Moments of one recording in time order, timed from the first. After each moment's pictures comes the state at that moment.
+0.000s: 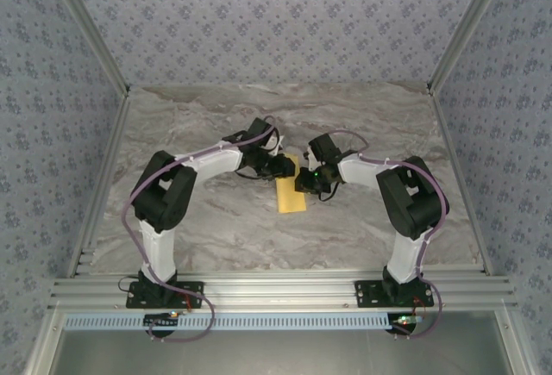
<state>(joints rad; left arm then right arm) -0.64 1.98 1.34 -0.38 0.51 -0.61 0.50 1.84 1.03 -0.35 -0.38 0.52</state>
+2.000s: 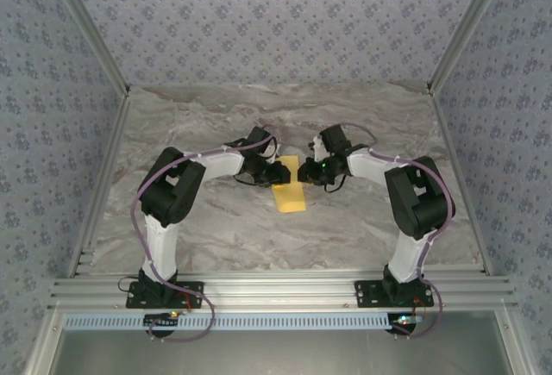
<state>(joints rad) -0.63 2.04 1.28 -0.31 0.49 -0.61 0.40 1.81 1.06 -0.32 -0.54 0.47</state>
